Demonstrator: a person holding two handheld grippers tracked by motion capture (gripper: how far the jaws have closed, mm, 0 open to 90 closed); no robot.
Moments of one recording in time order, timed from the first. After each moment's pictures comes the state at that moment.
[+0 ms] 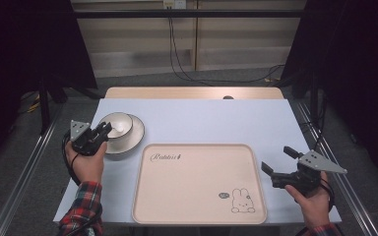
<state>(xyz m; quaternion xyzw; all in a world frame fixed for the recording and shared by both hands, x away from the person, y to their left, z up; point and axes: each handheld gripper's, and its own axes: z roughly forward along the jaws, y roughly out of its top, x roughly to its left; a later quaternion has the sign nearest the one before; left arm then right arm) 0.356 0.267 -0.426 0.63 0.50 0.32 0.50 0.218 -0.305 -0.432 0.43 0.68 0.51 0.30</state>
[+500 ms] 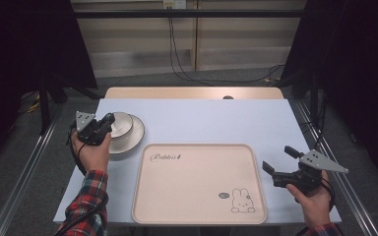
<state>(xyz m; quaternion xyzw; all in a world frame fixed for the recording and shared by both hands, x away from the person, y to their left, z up) 0.379 0.255 -0.422 0.62 0.49 0.32 0.52 0.219 -0.309 -0.434 0.43 0.68 0.51 0.30</state>
